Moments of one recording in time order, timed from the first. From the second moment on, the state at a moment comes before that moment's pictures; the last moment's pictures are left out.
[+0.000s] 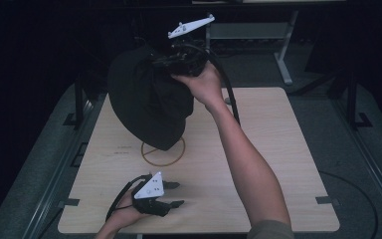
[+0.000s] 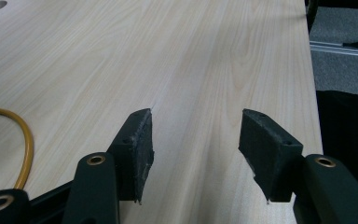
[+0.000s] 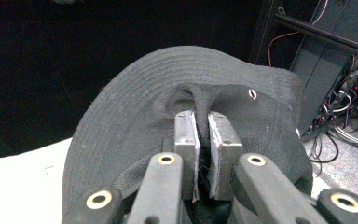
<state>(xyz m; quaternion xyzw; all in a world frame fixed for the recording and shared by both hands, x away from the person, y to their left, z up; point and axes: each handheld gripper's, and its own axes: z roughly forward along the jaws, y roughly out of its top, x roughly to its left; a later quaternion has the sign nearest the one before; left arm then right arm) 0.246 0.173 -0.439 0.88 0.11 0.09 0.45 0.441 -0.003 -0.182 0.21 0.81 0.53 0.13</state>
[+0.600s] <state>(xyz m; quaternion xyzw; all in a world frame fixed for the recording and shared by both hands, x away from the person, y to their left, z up) 0.246 0.172 -0.439 0.88 0.10 0.09 0.45 0.449 0.035 -0.192 0.20 0.84 0.49 0.14</state>
